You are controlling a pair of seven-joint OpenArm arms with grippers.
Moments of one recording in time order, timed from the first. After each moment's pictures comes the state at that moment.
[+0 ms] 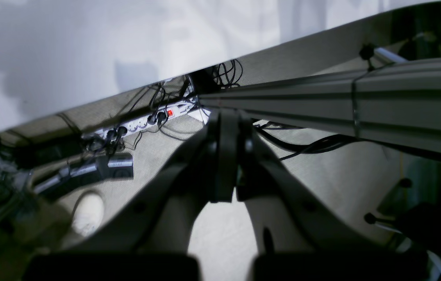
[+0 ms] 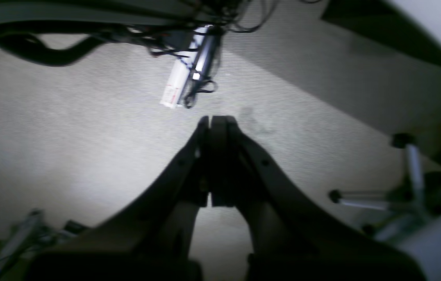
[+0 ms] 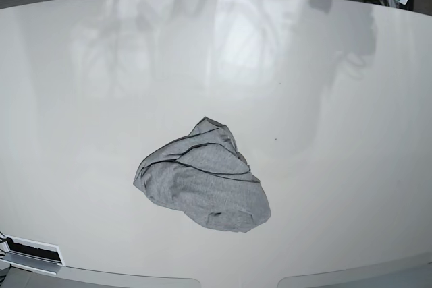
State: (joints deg) left arm 73.1 -21.5 -30.3 134.8 -47.9 -25.8 46.3; right arm -72.6 17.7 -1.3 133.1 1.9 7.4 -48.5
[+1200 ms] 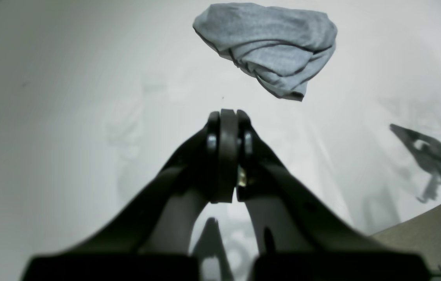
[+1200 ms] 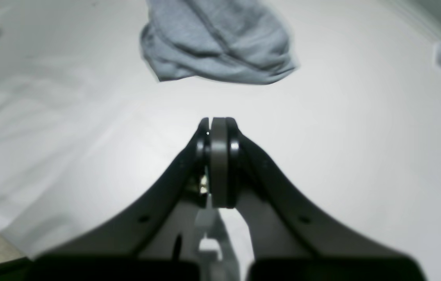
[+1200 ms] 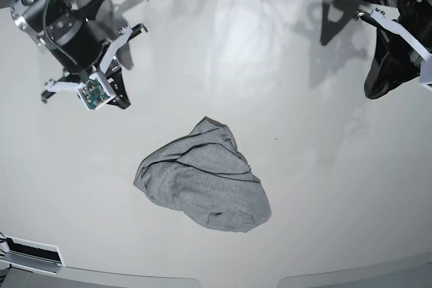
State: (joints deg) left arm 45.0 -21.4 -31.4 134.7 -42.7 -22.8 35.6; right arm -25.8 18.6 -1.6 123.4 8.9 18.7 -34.8
